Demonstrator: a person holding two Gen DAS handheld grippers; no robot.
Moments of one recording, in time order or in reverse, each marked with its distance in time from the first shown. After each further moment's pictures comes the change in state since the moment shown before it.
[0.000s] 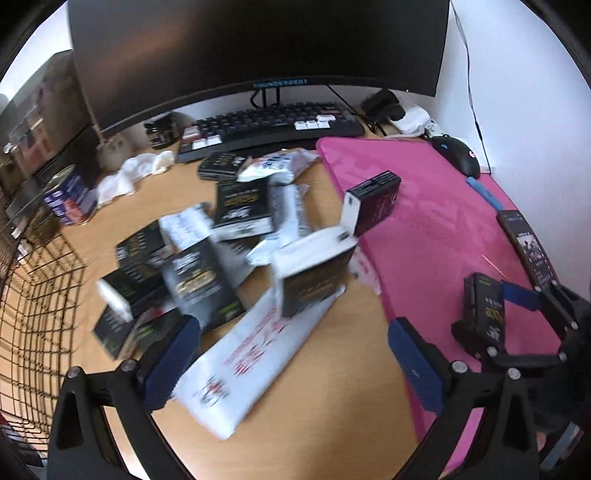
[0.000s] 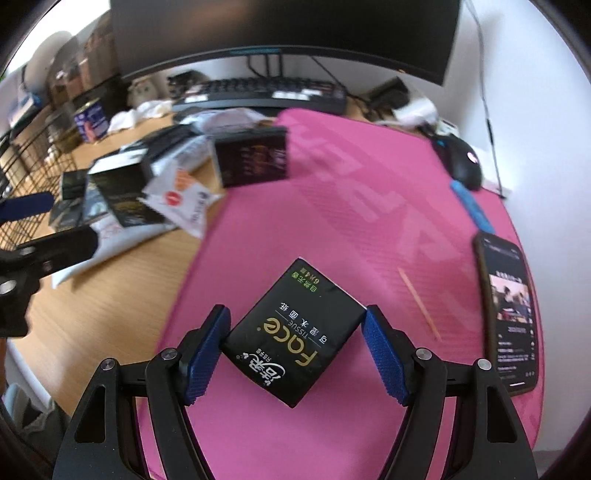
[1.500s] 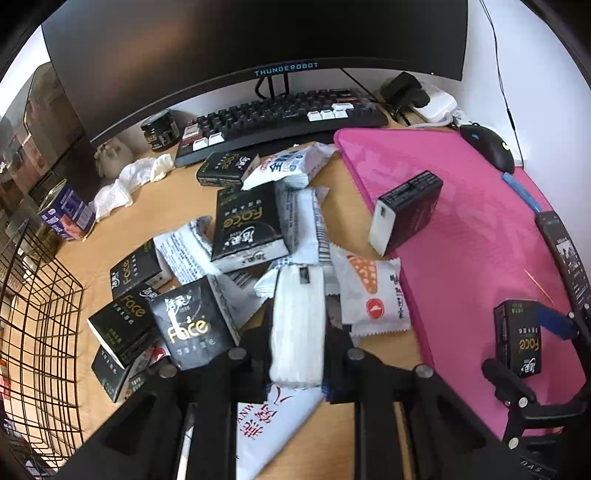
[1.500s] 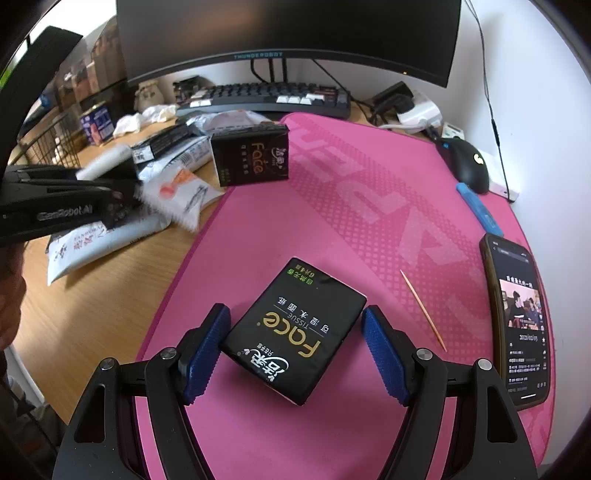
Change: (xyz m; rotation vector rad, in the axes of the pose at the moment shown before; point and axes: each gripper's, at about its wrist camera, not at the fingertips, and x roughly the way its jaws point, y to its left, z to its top) left arm 0.029 0.001 0.020 0.051 0.029 0.075; right arm 0.010 0.003 -0.004 -0.034 -0.046 0.038
